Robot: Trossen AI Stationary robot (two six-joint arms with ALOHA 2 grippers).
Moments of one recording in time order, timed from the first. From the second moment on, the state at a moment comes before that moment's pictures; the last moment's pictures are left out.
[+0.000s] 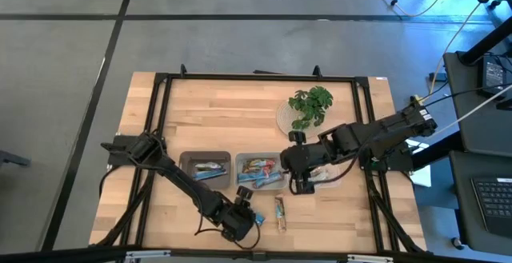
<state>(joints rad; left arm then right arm) -0.61 2.08 1.39 -0.42 -0.35 -0.15 0.35 1.60 1.62 -1.02 0.14 0.20</state>
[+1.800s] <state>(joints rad) -0.33 1.77 1.19 0.23 -0.22 0.18 0.62 1.07 0.56 0.19 0.48 -0.11</state>
